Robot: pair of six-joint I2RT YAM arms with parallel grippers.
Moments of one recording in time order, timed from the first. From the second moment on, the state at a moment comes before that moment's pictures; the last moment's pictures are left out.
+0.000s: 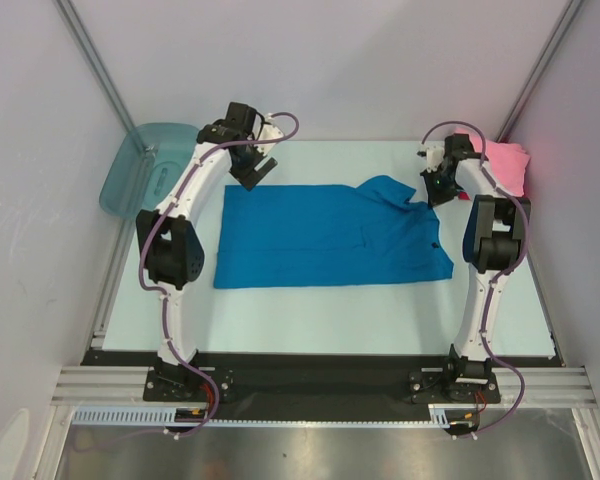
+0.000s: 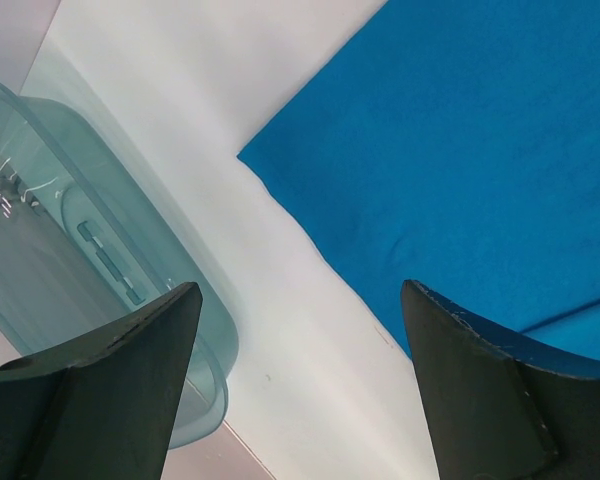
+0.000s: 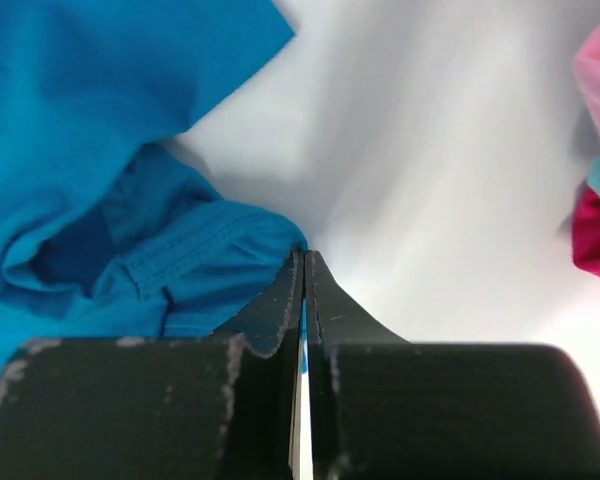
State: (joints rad) left arm -0.29 2.12 2.10 -0.96 -0.12 0.57; right arm -0.07 2.26 1.86 -0.72 -0.17 -0.37
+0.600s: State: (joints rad) left arm -0.29 2.10 2.10 -0.96 -0.12 0.57; right arm -0.05 2.23 1.78 -0.65 -0.04 -0.38
